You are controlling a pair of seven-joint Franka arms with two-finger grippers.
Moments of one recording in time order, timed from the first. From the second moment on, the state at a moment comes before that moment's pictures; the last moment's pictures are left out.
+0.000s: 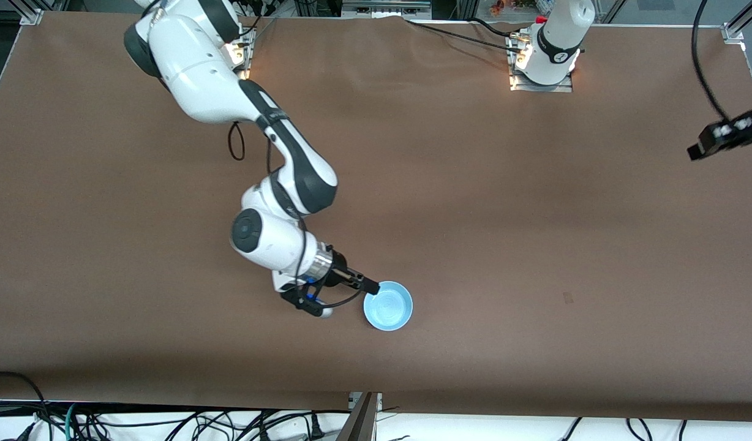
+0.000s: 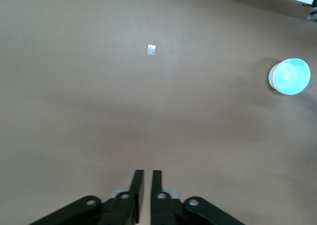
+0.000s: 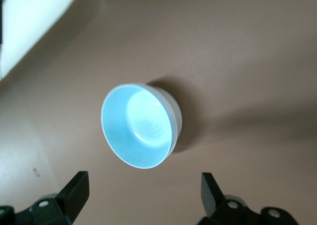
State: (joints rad) left arm -0.16 0.27 0.24 -1.01 -0.19 1.19 -0.23; right arm 0.42 1.03 0.13 -0.86 0.32 2.19 0.73
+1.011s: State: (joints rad) left arm -0.21 0.13 0.17 -1.46 -0.06 1.51 -0.12; right arm 0.28 0.23 -0.04 -1.60 0.05 1.74 0.21
